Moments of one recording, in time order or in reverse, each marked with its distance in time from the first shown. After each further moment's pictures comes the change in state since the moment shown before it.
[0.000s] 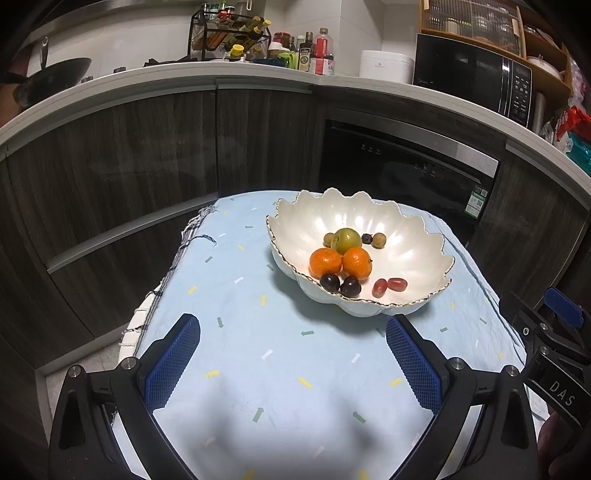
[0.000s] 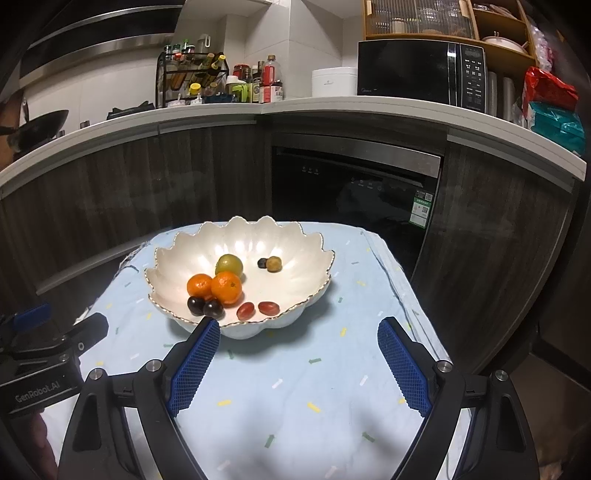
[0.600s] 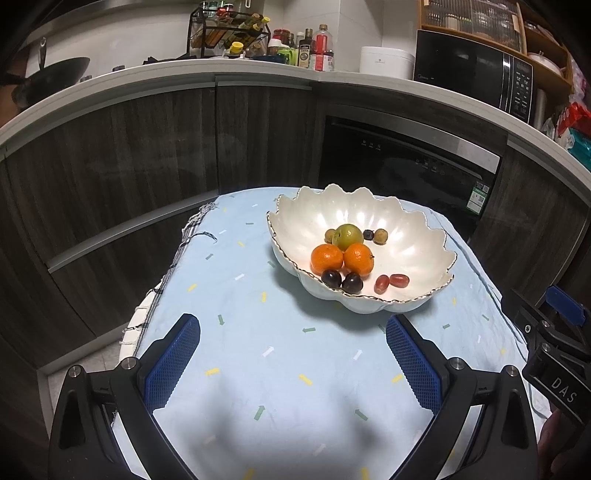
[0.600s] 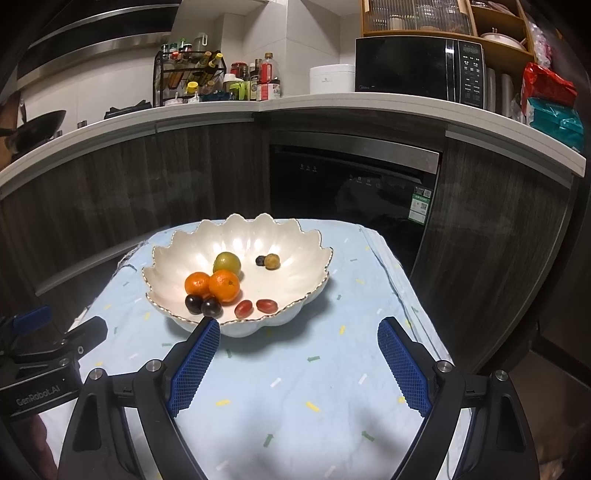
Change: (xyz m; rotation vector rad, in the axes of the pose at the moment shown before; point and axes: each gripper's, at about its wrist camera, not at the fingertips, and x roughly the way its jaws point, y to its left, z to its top) left arm 0.002 -0.001 -0.001 0.007 0.011 0.006; right arm 0.002 -0.001 0.000 0.006 0.010 -0.005
